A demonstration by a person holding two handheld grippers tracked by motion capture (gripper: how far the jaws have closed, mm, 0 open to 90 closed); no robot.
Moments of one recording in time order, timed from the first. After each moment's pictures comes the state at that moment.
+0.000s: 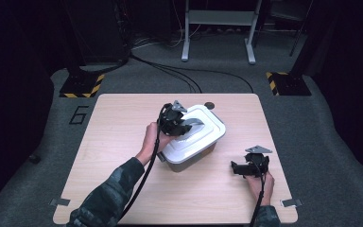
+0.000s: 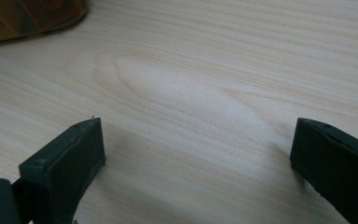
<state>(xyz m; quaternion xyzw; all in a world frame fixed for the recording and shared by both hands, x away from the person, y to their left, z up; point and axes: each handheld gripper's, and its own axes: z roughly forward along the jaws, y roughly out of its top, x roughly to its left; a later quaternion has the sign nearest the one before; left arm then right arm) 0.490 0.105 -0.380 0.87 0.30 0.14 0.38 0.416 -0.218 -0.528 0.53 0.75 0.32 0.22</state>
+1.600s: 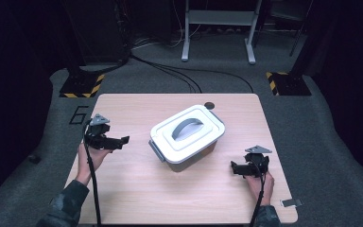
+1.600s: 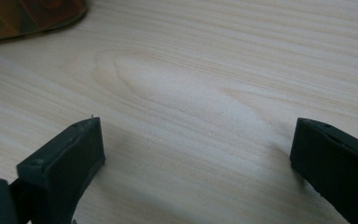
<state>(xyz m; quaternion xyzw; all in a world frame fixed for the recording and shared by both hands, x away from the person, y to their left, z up) 0.442 0.325 -0.422 0.78 0.46 0.20 0.38 0.416 -0.217 -0.529 0.53 0.75 0.32 0.23</state>
